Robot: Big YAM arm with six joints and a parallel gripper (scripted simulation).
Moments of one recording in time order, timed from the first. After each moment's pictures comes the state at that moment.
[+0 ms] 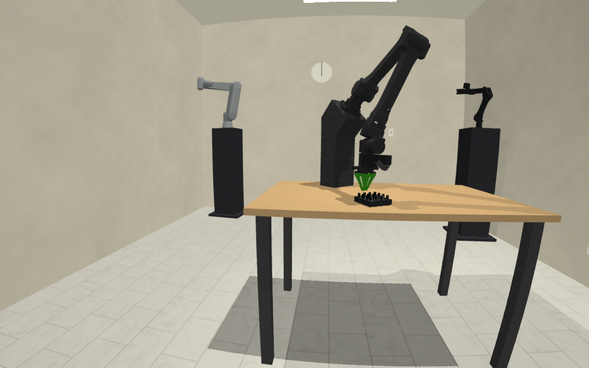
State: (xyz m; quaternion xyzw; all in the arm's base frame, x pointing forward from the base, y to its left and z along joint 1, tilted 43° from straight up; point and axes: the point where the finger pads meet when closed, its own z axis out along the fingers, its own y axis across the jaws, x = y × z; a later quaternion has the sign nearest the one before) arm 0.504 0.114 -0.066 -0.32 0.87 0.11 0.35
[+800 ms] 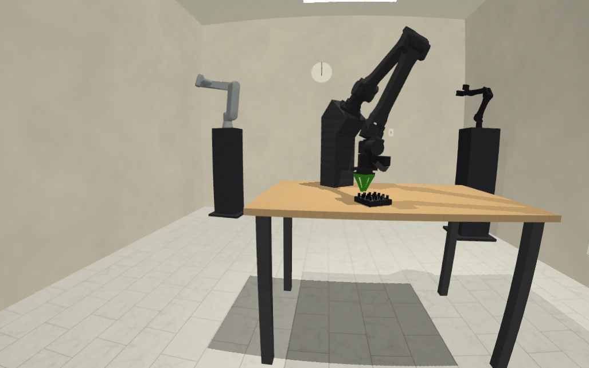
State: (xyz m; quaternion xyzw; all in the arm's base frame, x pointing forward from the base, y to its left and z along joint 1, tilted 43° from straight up) arm 0.503 0.114 -0.073 -0.32 0.87 0.11 0.35
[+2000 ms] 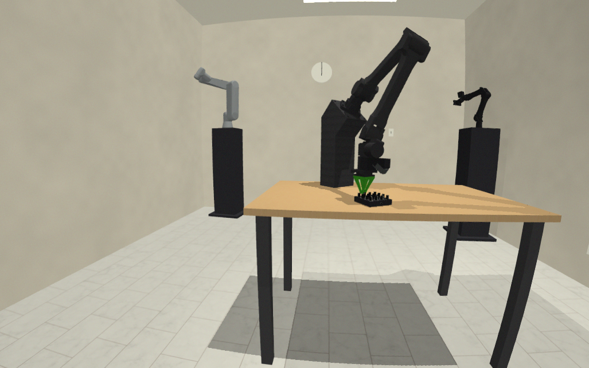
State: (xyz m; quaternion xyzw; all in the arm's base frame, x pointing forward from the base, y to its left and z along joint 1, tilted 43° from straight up) arm 0.507 0.118 -0.080 -0.32 0.87 0.11 0.35
